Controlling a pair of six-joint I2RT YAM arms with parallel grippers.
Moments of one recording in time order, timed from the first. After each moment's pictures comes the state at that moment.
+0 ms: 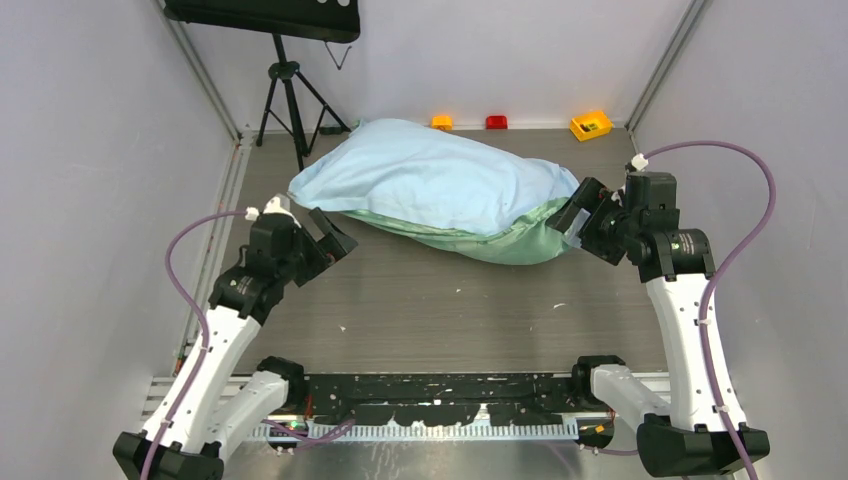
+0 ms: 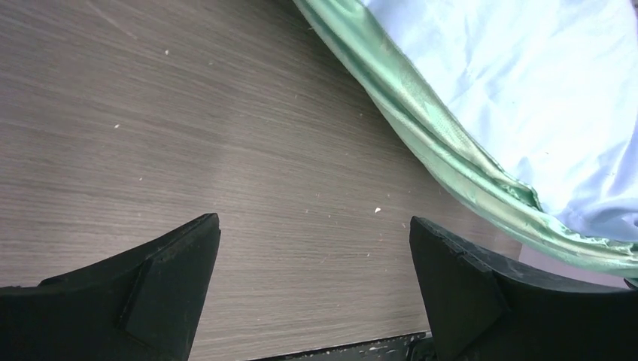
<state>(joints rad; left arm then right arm) -0.29 0.82 0.85 -0.68 0.02 -0.83 0.02 0.97 1.23 -1.01 -0.17 0.59</state>
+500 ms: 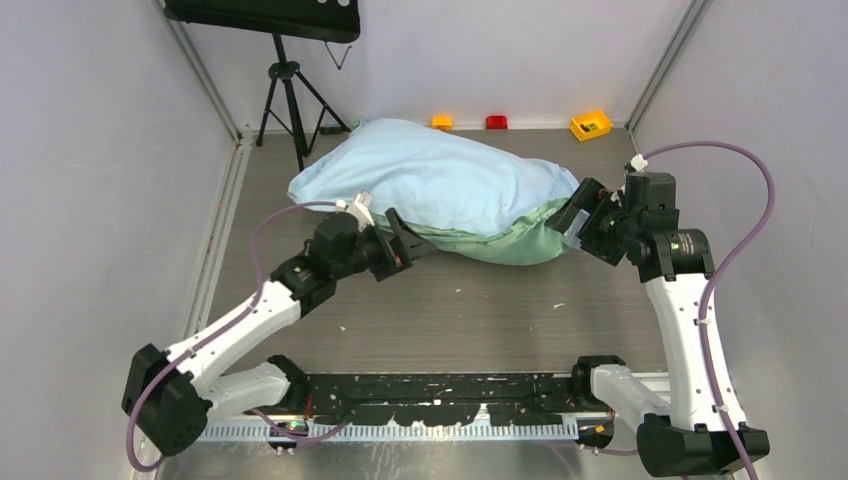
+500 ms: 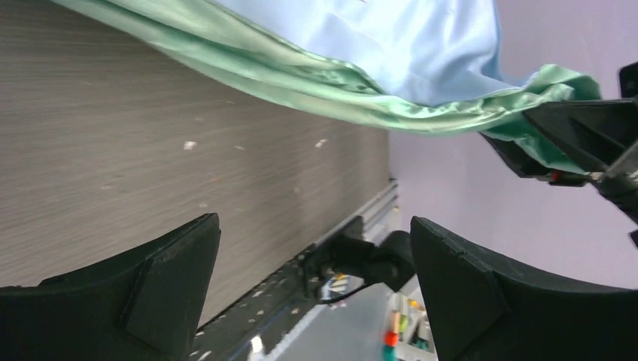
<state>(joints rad) -0.60 1.03 0.75 -0.16 0.24 -1.04 0.02 0.97 1.23 -1.01 -0.17 0.59</state>
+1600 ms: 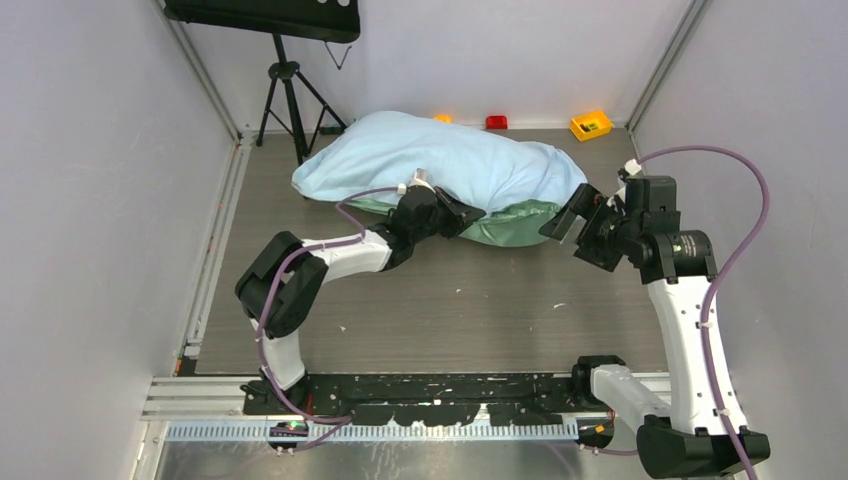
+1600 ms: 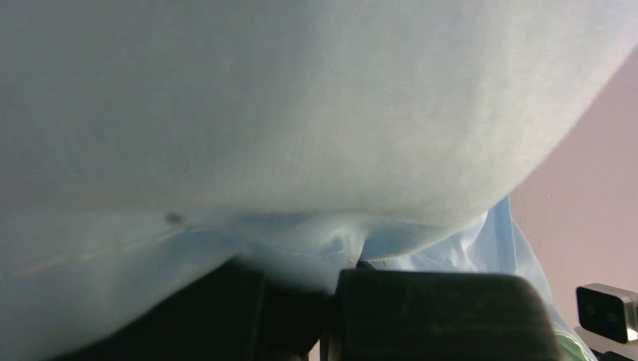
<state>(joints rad) -0.74 1.83 1.09 0.43 0.07 -1.39 0.02 0.95 1.22 -1.06 -0.26 0.58</state>
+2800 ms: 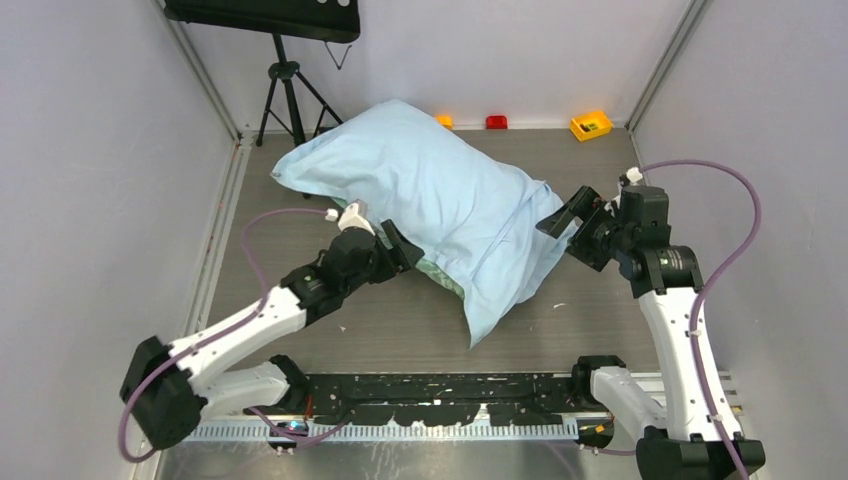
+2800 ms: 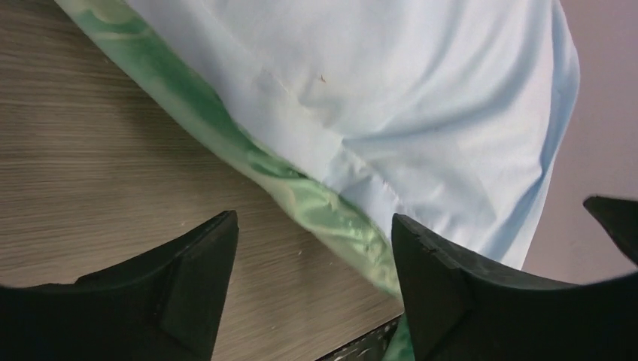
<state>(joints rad) -0.77 1.14 0.72 -0.11 -0.17 -1.03 0.02 0.88 1.08 -0.87 -0.25 0.69</state>
